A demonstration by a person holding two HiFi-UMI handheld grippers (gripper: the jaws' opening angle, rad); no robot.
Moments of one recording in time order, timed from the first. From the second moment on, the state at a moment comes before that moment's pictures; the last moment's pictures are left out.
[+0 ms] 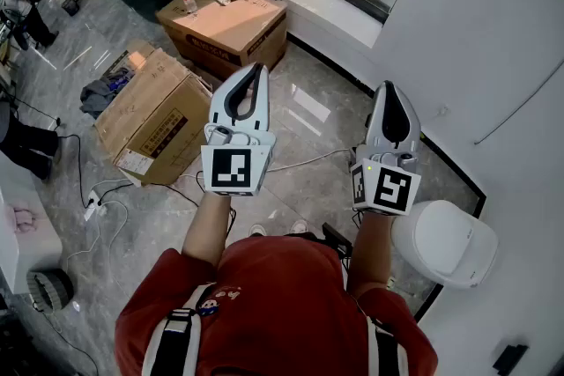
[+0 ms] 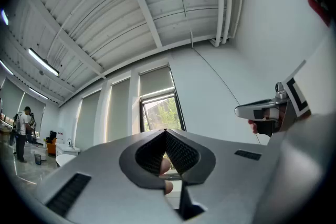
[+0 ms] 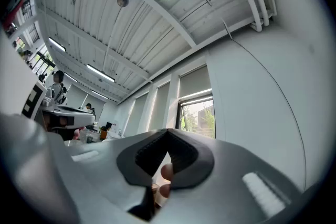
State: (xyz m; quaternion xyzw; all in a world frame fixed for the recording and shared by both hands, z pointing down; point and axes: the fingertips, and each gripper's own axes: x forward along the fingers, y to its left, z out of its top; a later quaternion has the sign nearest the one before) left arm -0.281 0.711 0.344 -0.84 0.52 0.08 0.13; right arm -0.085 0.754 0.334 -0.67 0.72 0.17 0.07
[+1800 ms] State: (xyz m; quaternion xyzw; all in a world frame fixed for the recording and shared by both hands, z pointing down) left arm -0.233 0.486 0.378 -0.84 0.53 0.07 0.09; right arm -0.028 0.530 0.362 -0.67 0.73 0.15 0.04
